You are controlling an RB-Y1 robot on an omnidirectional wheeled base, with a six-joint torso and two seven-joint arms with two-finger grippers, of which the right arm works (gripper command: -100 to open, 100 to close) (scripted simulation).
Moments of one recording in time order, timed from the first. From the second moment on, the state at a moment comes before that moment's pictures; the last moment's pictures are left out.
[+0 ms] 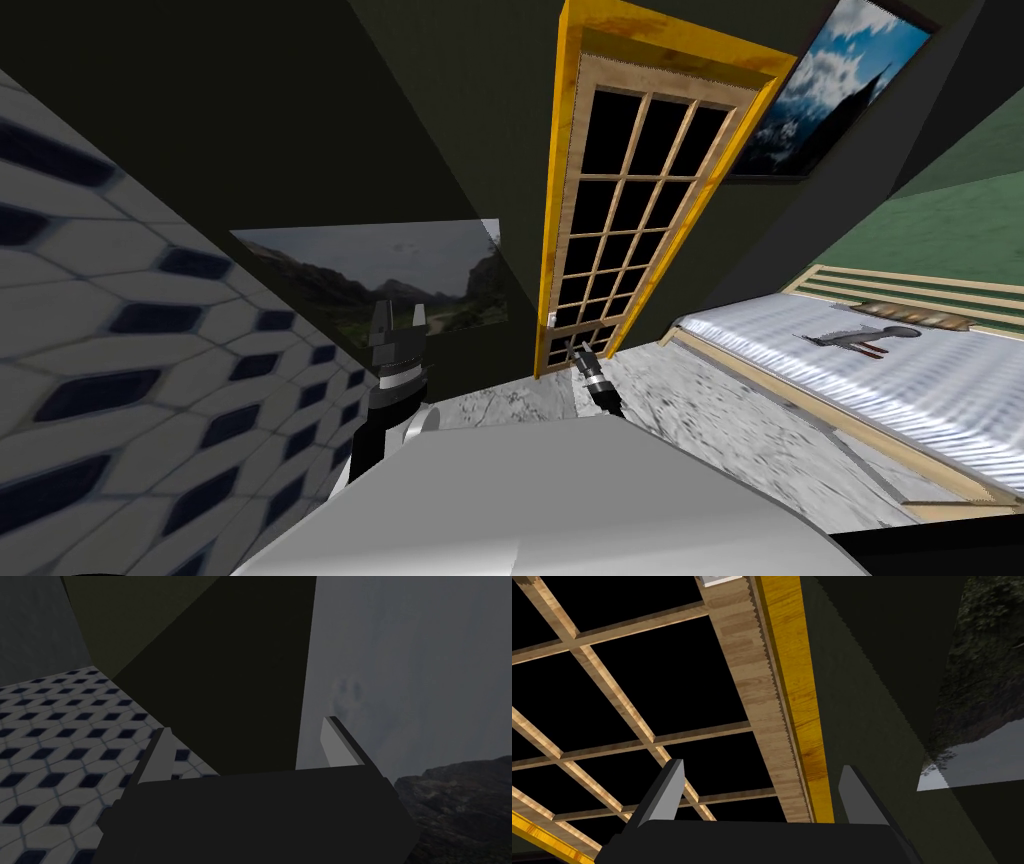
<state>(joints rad) 0.20 -0.11 -0.17 -1.21 0.33 -0.79 0.82</state>
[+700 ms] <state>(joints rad) 0.13 -0.12 -0.21 -1.00 0.37 -0.85 0.98</state>
